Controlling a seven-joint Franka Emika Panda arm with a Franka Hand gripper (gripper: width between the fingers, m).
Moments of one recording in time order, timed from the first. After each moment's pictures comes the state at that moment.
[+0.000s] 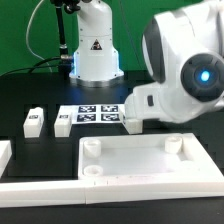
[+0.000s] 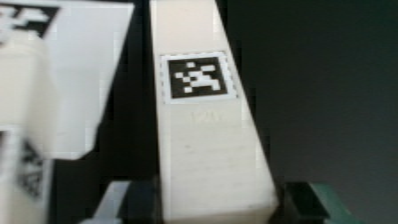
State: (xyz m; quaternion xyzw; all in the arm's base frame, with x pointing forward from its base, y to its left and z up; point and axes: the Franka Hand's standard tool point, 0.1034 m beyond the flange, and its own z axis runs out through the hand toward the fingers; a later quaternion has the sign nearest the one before) arm 0.444 0.129 0.058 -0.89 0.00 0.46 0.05
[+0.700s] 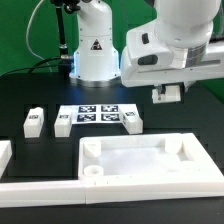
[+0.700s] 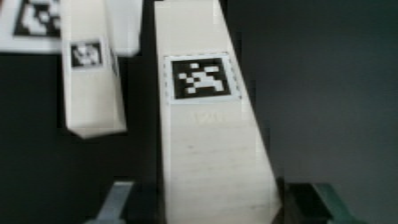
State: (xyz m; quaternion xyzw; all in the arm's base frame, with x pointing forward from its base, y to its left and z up) arm 0.500 0.119 0.107 -0.96 0.02 0.29 0.05
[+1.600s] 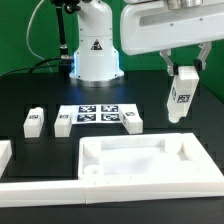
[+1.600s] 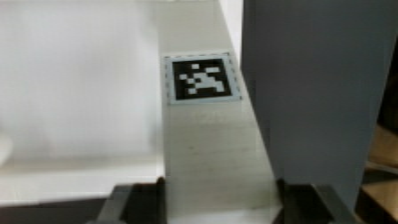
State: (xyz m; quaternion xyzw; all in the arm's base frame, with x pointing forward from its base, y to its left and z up) arm 0.592 0.112 0.176 -1.00 0.01 -0.06 0.07
